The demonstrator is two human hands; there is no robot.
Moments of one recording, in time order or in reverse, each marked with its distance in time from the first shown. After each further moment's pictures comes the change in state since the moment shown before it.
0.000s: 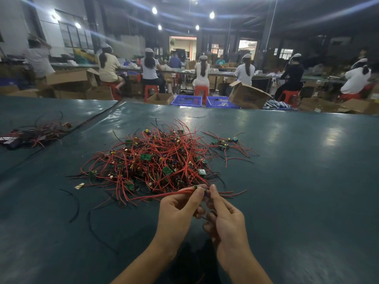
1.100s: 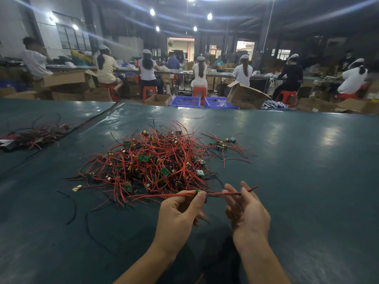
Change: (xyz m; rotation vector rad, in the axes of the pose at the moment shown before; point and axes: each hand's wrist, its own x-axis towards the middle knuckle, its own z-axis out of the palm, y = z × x) left_hand -0.003 -0.004 0.002 0.125 -0.011 0.064; right_hand 0.022 -0.021 -0.029 0.273 0.263 -0.044
